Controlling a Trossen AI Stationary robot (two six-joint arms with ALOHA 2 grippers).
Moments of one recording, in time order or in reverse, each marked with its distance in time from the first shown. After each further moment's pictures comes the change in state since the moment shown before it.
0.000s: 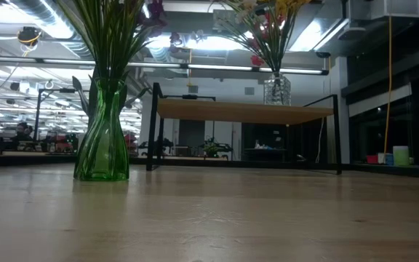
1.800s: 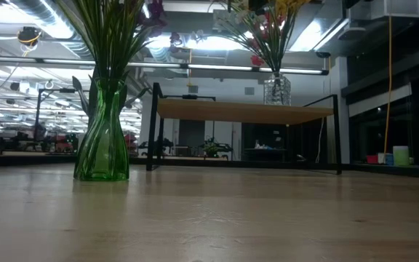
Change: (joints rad) left arm -0.015 -0.059 0.113 -0.493 -0.103 -0.235; right arm -0.003 -0.006 0.000 -0.174 0.006 0.026
